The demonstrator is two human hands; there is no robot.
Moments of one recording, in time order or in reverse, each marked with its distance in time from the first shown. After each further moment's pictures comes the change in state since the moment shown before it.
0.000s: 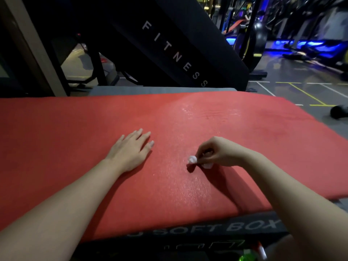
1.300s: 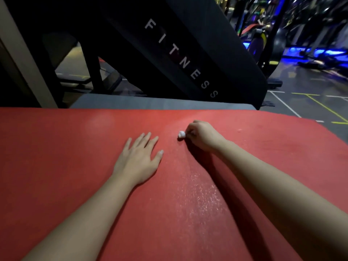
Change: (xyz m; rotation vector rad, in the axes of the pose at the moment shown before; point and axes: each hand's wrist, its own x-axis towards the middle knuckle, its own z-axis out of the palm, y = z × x) left_hand 0.155 0.013 0.031 0.024 0.075 -0.085; right_hand 0.234 0.078 -0.055 -0.203 0.366 -0.050
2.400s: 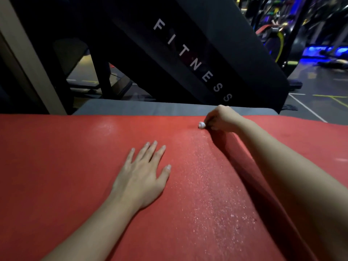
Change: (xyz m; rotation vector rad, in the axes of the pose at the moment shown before) left_hand 0.001 0.000 0.005 0.034 0.013 -0.006; right_hand 0.092 0.067 -0.022 0.006 -0.126 0.158
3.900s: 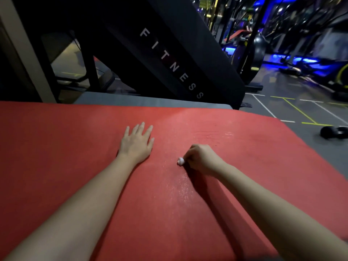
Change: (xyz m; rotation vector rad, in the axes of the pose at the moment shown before) left_hand -0.028 0.013 -0.026 0.009 0.063 -0.001; right_hand -0.257 -0.074 0.021 -0.041 -0.042 -0.102
